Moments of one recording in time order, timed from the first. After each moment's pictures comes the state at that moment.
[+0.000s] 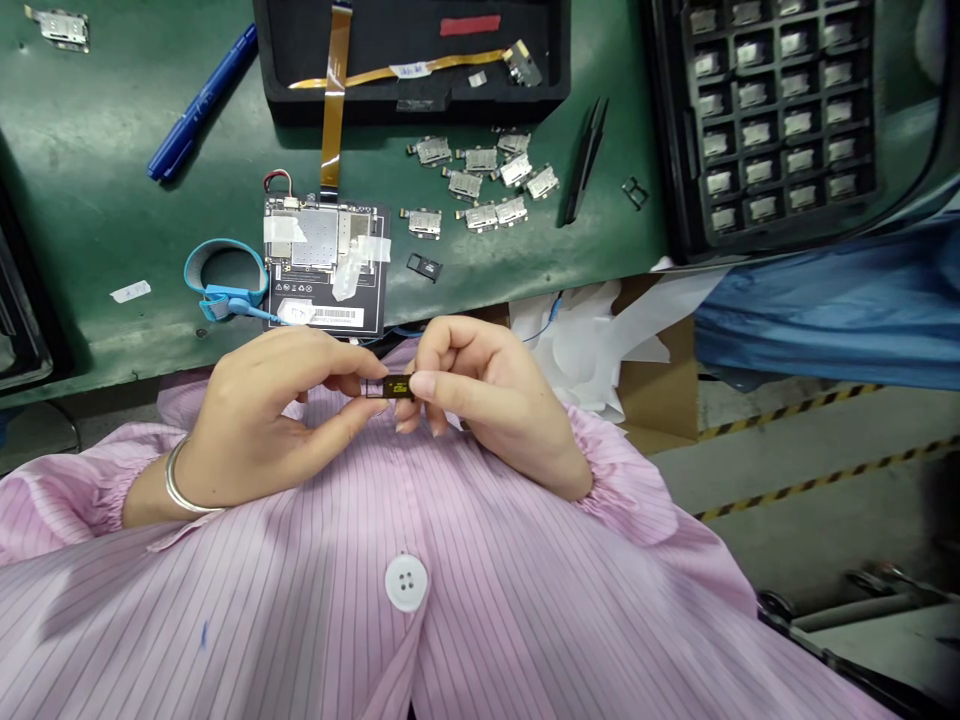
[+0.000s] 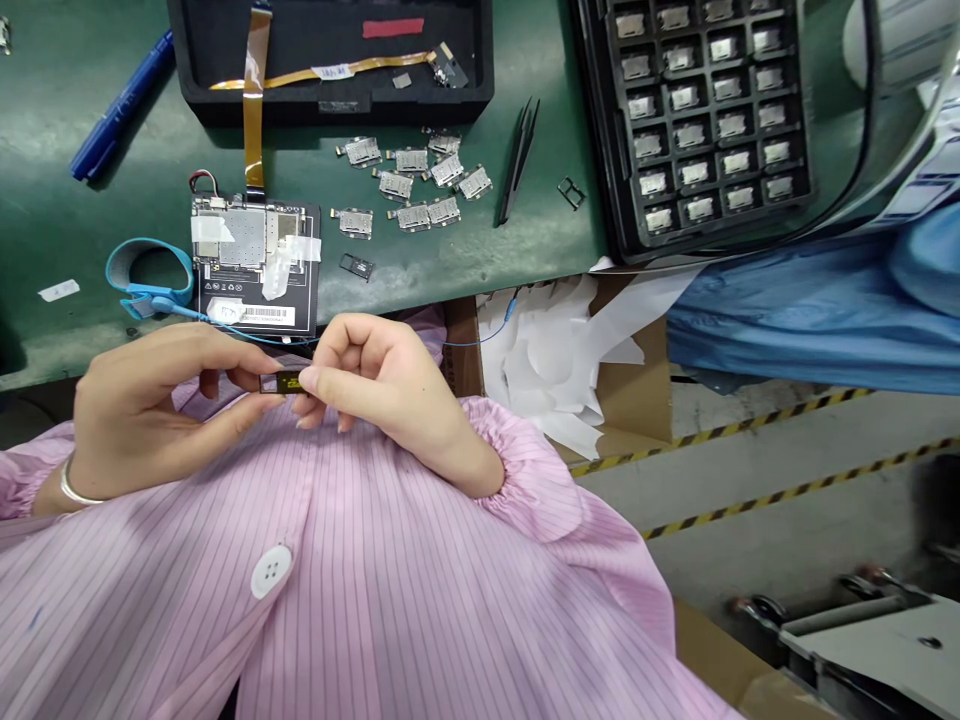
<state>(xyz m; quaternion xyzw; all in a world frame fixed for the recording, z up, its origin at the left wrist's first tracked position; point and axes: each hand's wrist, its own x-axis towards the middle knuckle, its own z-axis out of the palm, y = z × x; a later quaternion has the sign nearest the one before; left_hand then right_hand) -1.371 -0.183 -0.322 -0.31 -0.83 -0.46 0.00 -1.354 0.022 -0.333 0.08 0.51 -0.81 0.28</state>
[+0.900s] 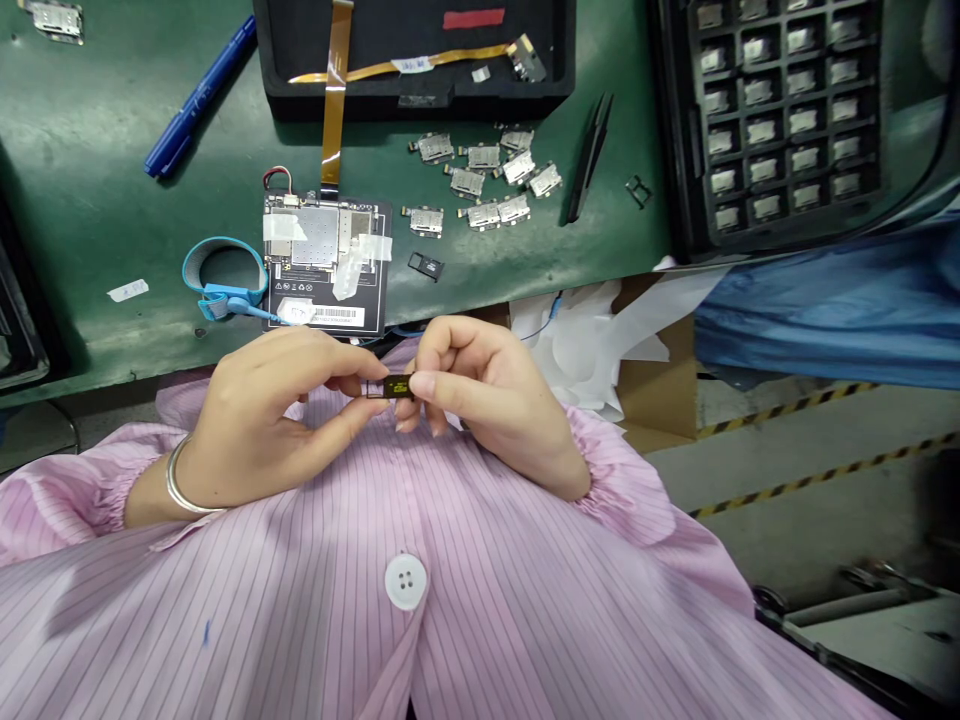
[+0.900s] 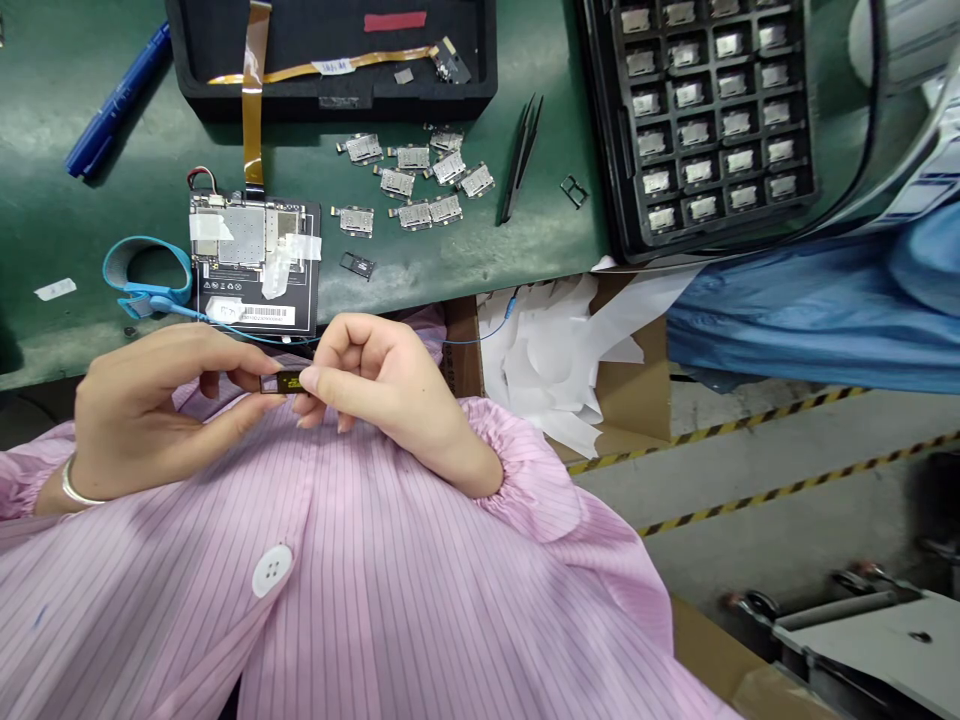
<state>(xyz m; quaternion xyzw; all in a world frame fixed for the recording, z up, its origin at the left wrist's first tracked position) -1.370 -0.181 -0.322 -0.31 -0.84 -0.45 0.00 -1.353 0.021 -0.334 0.09 0.51 -0.81 0.28</state>
